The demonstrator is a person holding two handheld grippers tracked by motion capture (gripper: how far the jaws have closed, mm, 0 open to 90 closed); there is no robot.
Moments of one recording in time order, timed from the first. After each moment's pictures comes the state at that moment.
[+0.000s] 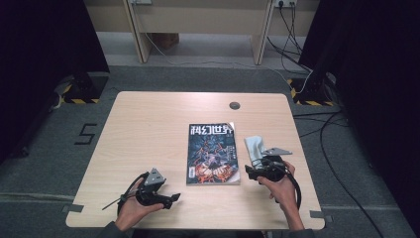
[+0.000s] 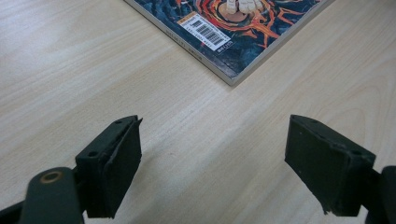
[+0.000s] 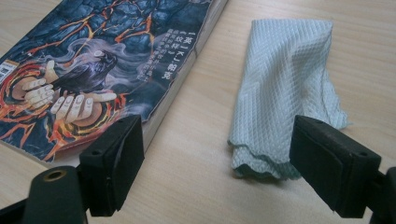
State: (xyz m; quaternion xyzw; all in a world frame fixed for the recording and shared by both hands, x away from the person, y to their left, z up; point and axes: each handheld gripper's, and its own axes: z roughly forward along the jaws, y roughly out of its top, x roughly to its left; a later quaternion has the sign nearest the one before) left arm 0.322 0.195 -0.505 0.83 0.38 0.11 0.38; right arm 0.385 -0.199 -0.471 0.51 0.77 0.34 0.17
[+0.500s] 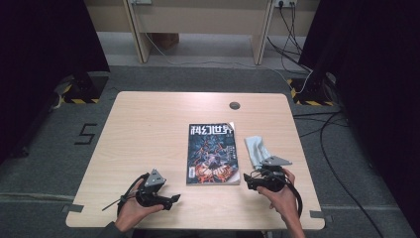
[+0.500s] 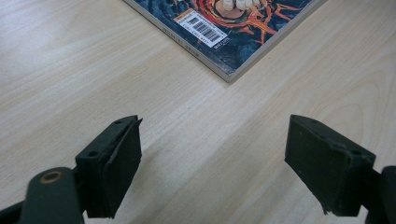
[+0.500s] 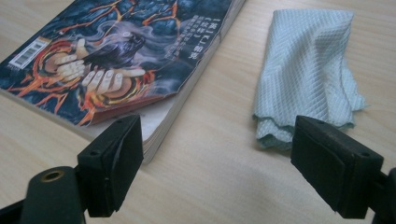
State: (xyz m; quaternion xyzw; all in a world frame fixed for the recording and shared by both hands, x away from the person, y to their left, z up) left arm 0.320 0.194 -0.505 0.84 0.38 0.11 0.38; right arm 0.356 -0.194 -0.474 0.48 0.79 0.35 0.18
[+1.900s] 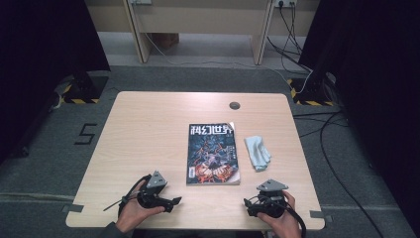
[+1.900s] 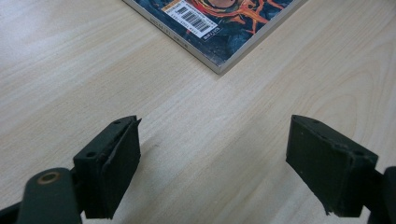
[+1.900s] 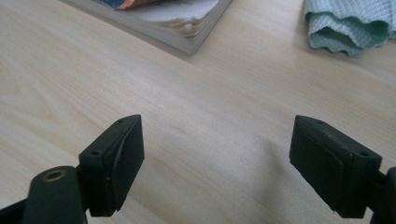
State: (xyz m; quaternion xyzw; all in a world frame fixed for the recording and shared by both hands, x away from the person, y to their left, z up) left arm 0.319 0.191 -0.508 0.84 0.37 0.10 0.37; right arm 0.298 -0.192 -0.498 0.46 0.82 0.29 0.17
